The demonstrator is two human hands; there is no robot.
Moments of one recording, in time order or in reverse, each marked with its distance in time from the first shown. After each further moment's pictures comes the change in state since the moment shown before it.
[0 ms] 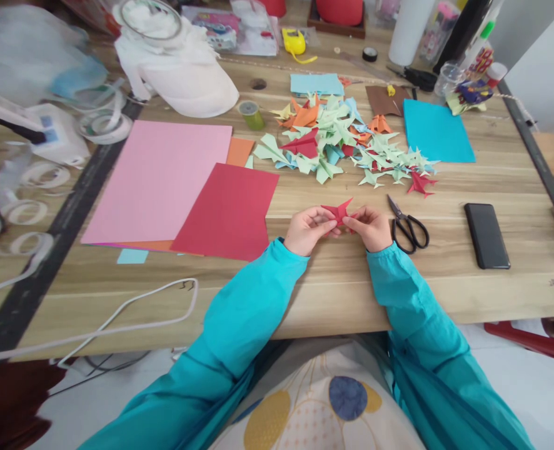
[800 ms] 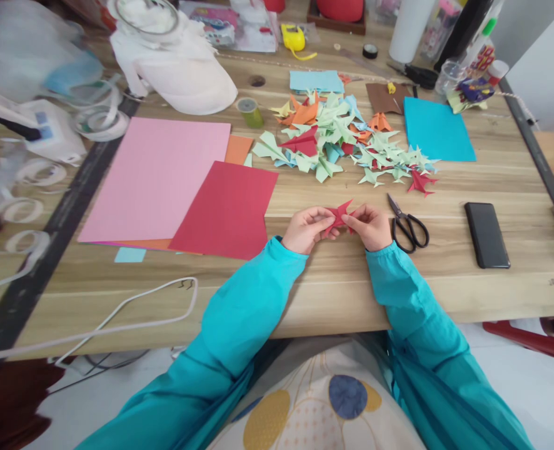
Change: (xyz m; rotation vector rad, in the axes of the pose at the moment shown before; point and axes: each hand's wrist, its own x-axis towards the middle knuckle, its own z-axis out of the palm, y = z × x) left_hand 0.004 -0.004 -0.003 -0.114 -0.025 -0.097; right_hand 0.000 0.002 -0.001 -0.031 -0.008 -0.045
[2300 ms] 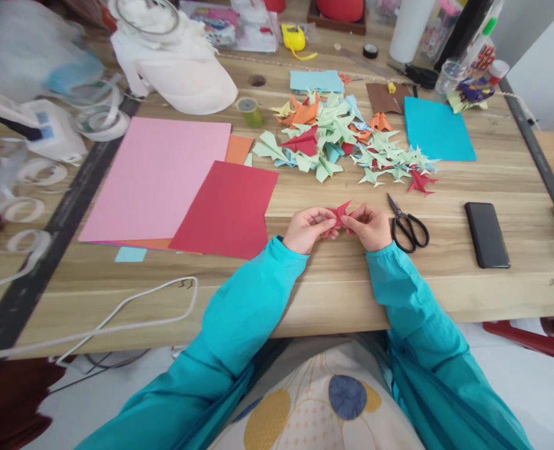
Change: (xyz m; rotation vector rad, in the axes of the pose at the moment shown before) left_hand 0.001 -0.002 -0.001 0.064 0.002 0.030; right_hand -0.003 -0.007 0.002 -0.059 0.004 0.001
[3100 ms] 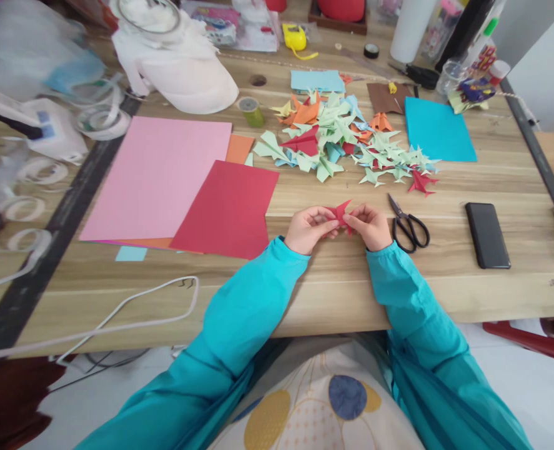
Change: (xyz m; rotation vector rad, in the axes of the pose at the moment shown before) left_hand -0.002 0.001 0.003 0.068 0.059 0.045; right_hand 0.004 0.010 -0.002 0.183 -0.078 0.101
